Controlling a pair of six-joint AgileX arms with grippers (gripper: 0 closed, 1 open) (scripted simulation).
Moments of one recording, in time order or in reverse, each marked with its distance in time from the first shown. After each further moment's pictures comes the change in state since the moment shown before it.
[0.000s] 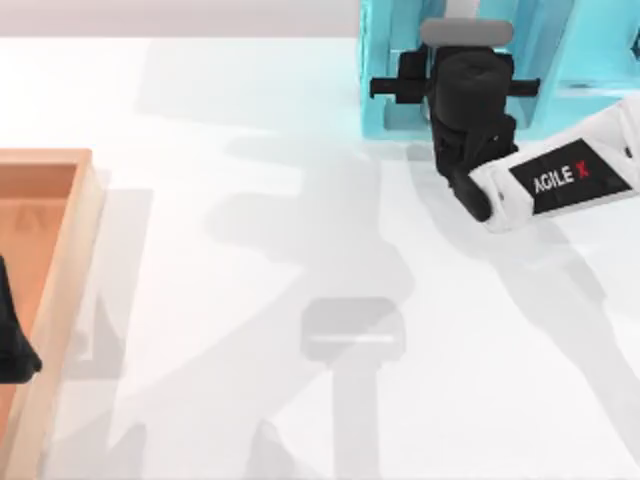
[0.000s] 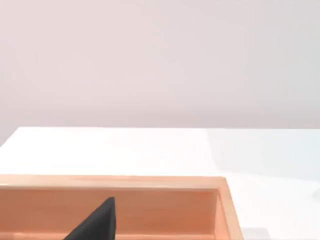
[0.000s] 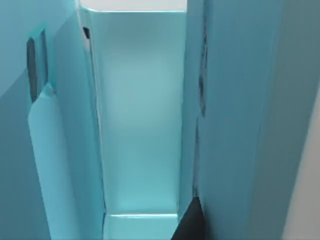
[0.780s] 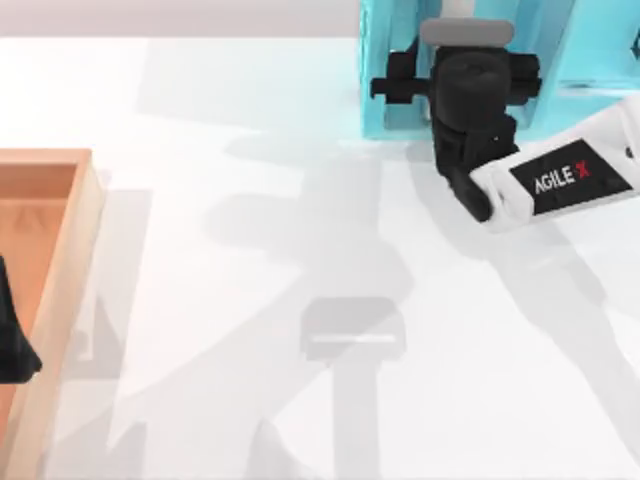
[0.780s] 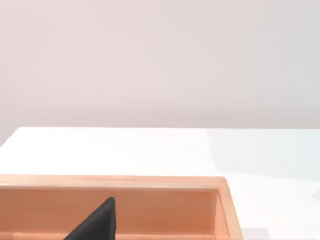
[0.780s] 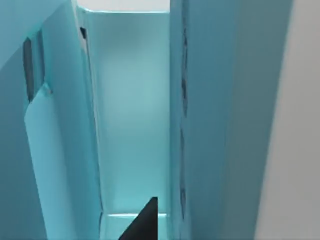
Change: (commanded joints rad) left arm 0.000 0.000 0.000 0.000 0.000 0.000; right arm 0.000 0.000 0.000 0.000 0.000 0.000
